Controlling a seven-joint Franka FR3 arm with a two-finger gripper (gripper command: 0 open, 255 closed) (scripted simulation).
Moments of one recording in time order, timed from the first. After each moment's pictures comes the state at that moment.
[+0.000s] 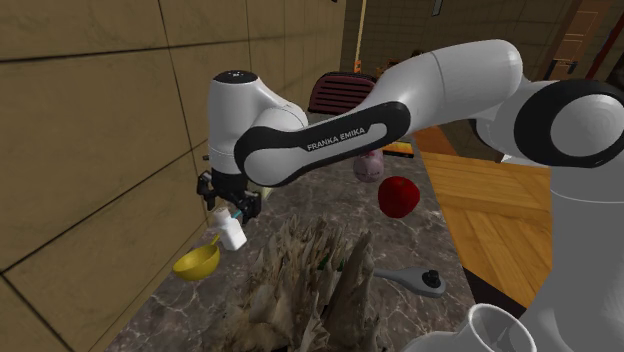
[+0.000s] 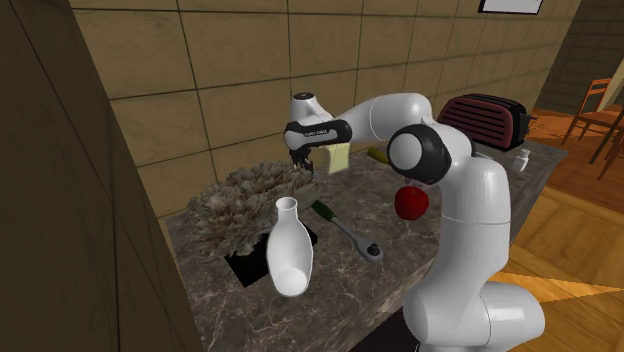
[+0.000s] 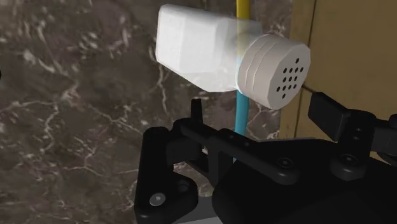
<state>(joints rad) 0.12 0.45 0.59 -1.57 -0.37 2.14 1.77</state>
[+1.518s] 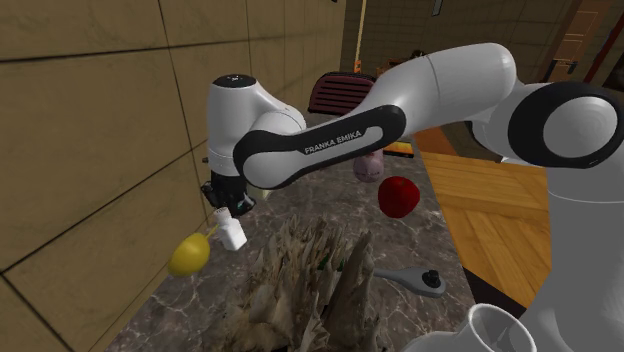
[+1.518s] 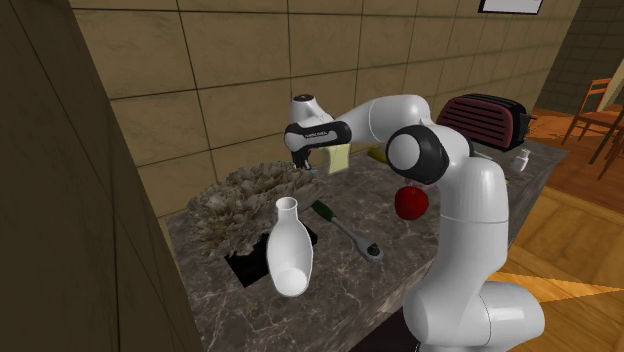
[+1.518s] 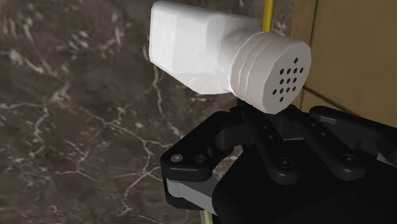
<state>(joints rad) 0.13 0.46 0.59 -1.55 -0.38 2.15 1.77</state>
